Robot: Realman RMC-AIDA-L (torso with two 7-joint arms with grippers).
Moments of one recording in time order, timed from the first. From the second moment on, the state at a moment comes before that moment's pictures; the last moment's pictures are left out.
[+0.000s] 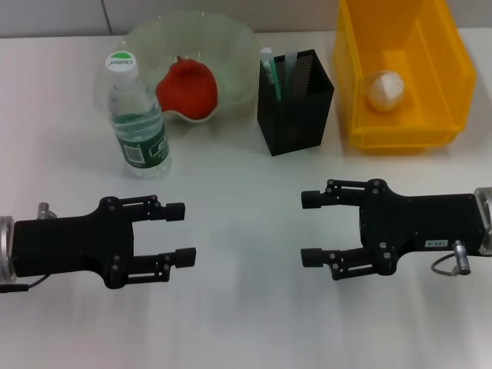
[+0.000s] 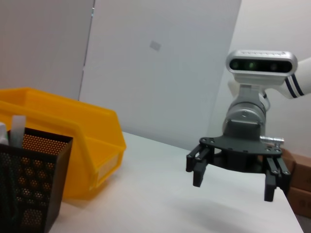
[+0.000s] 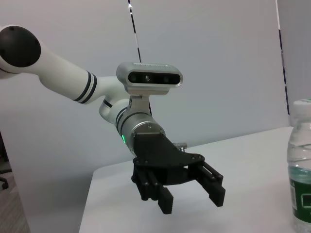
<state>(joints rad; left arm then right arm) -0.47 -2.00 0.62 0.44 2.08 1.78 -1.08 0.53 2.03 -0.96 -0.44 -1.79 -1.70 1.07</state>
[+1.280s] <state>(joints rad) -0.48 -2.01 0.62 0.44 2.08 1.75 -1.14 0.53 2.02 -0.96 -0.44 -1.79 -1.70 1.08</state>
